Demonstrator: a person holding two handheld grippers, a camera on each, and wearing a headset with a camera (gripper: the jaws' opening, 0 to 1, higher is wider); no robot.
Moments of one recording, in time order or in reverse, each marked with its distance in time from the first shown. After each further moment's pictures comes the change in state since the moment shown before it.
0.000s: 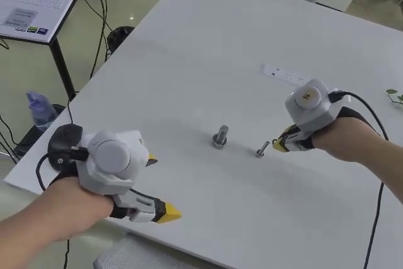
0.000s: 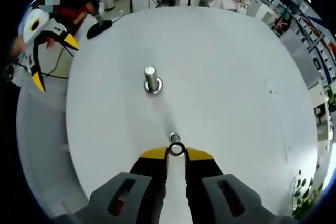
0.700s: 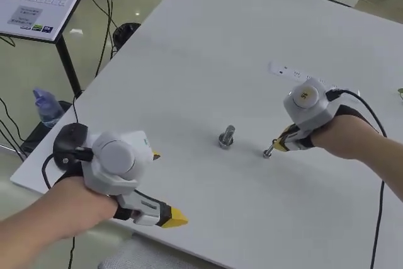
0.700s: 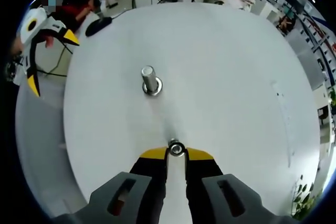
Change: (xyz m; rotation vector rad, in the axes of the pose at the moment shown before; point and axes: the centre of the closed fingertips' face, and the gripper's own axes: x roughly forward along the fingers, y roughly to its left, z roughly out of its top) left arm 0.004 0.002 -0.001 -0.003 0.000 -0.015; right arm 0.013 -0.001 0.006 -0.012 0.026 0.030
